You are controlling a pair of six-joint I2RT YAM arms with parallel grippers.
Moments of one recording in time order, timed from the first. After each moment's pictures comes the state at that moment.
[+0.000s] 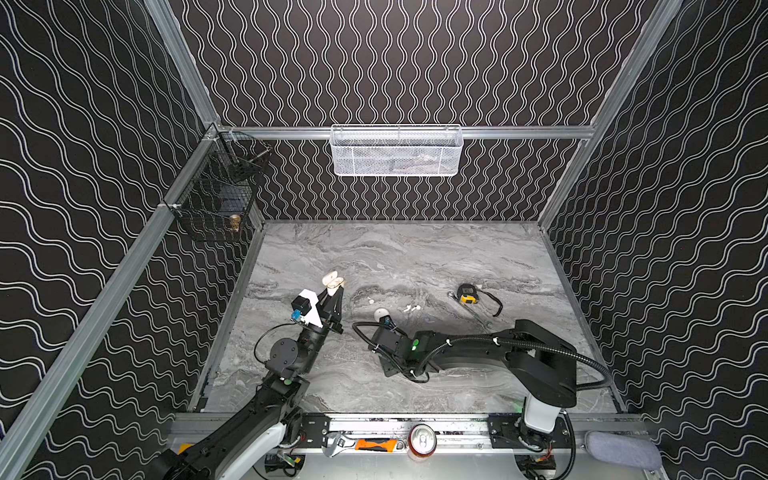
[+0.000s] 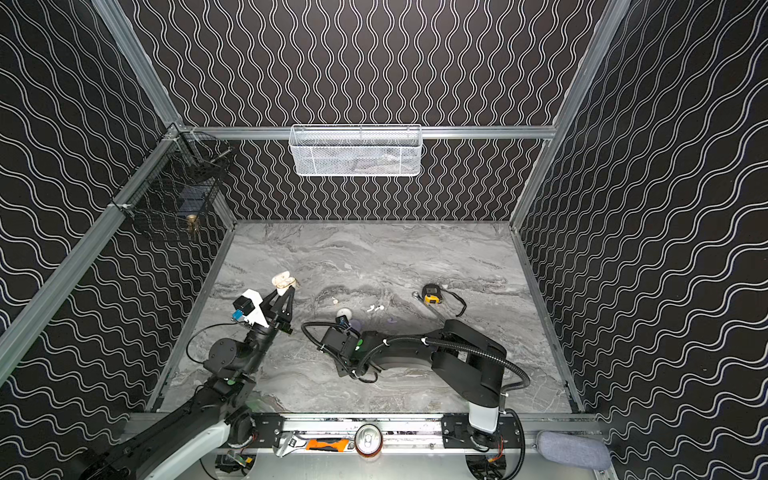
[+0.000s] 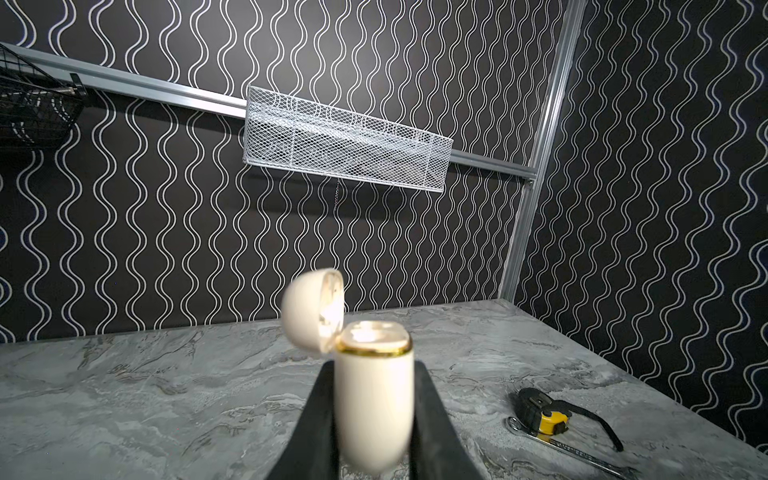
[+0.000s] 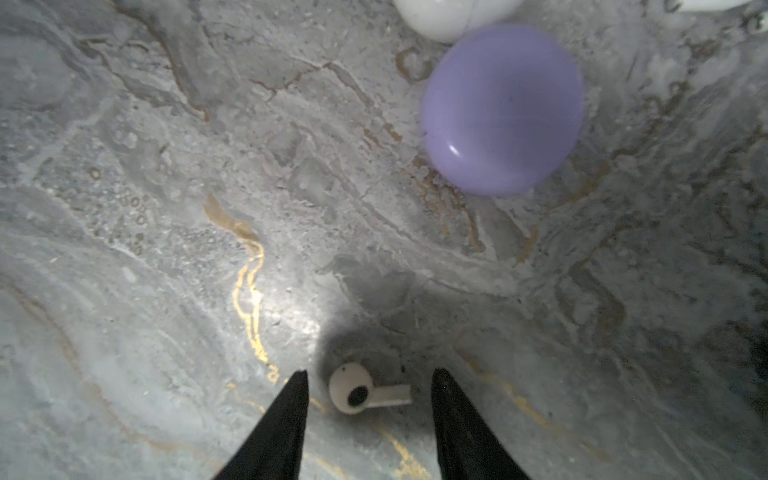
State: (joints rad) left arm -0.48 0.71 0.10 0.89 -0.08 -0.15; right arm 1.22 1.83 1.09 -0.45 0.24 0.72
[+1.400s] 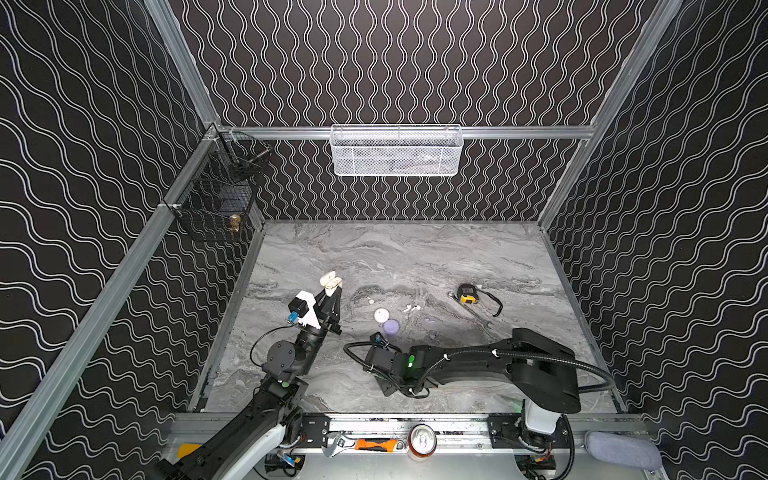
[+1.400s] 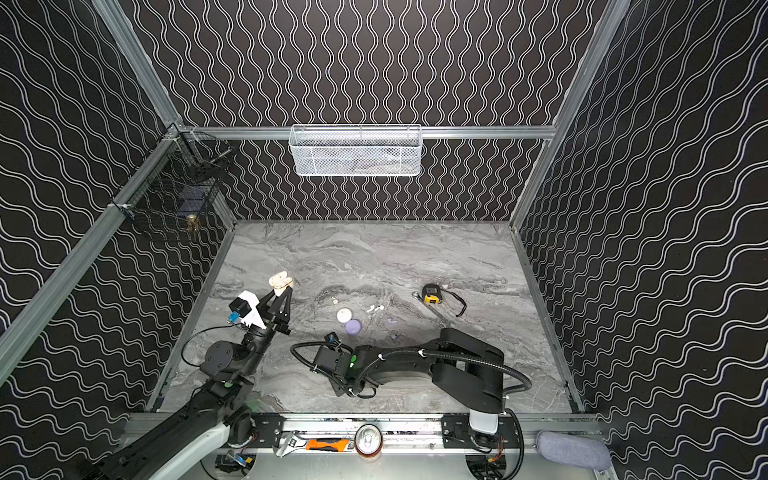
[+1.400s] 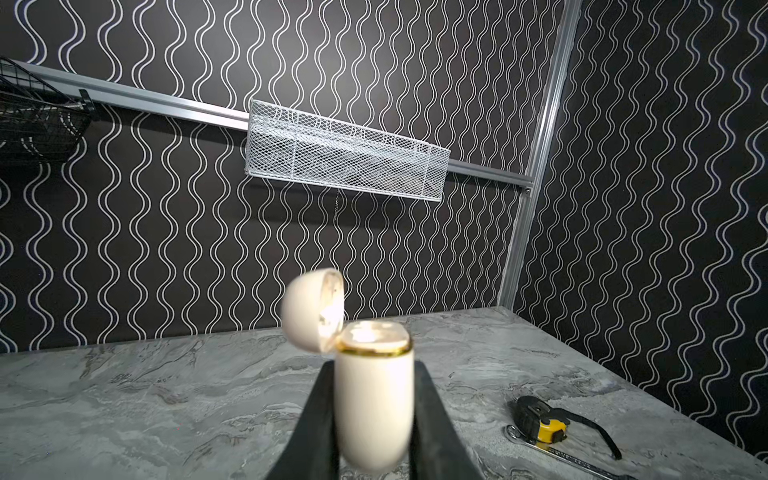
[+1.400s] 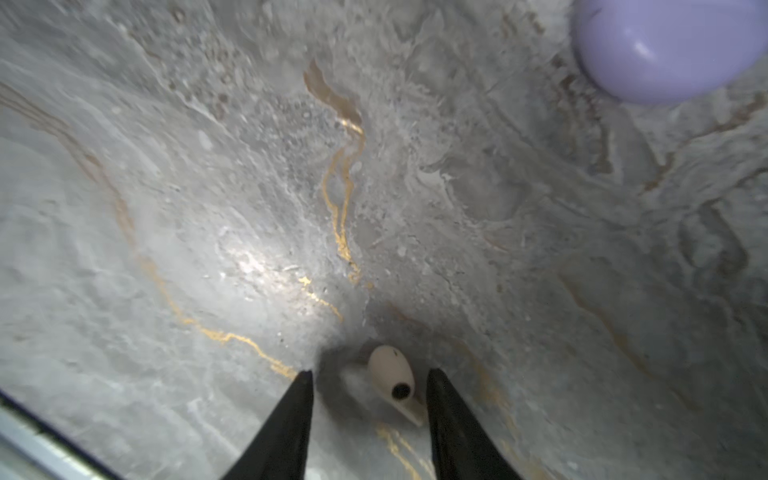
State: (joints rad) left arm -0.48 0.66 0.10 0.86 -0.08 -0.15; right arm 1.31 1.83 1.08 -0.48 0.21 0.67
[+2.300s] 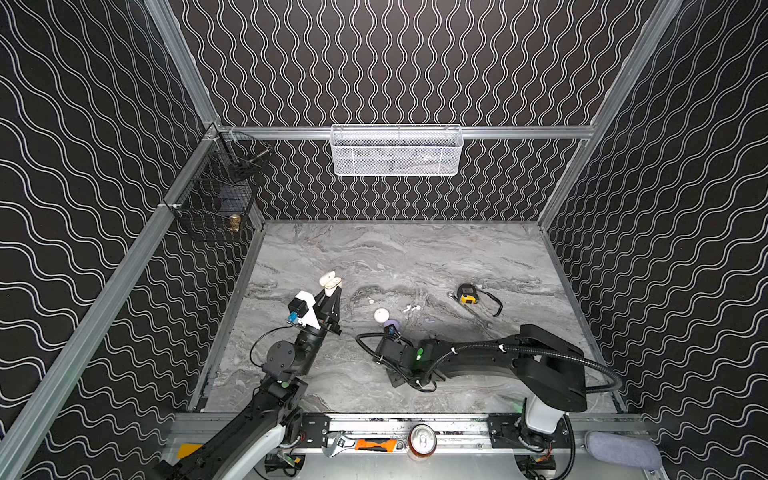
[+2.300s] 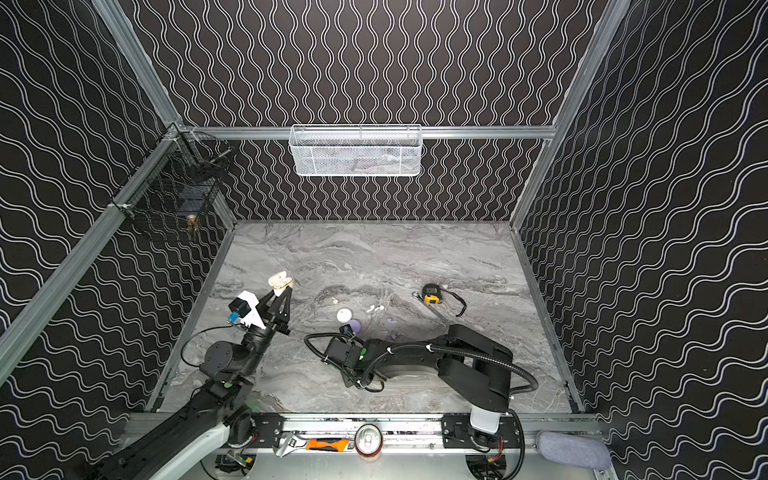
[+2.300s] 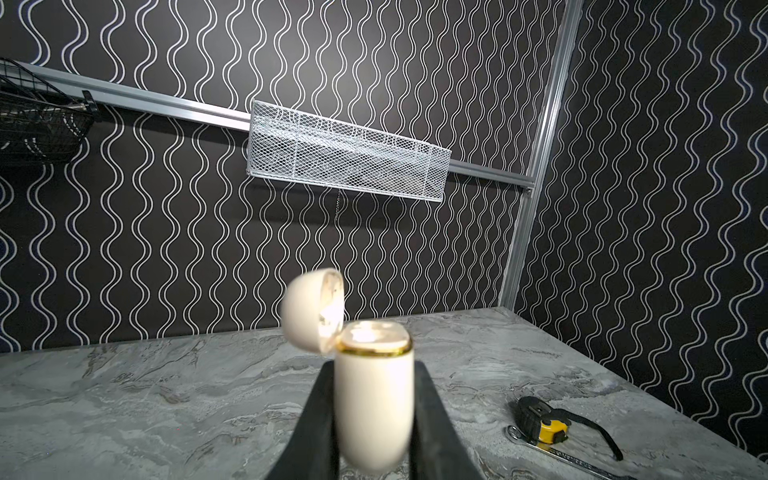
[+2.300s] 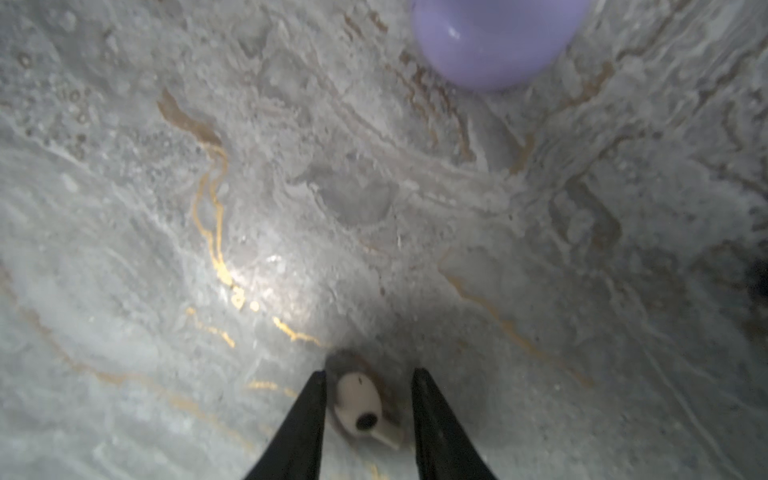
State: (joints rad) left arm -0.48 0.65 0.10 0.86 -0.09 -0.14; right arm 1.24 1.77 1.01 -0.49 0.23 0.74
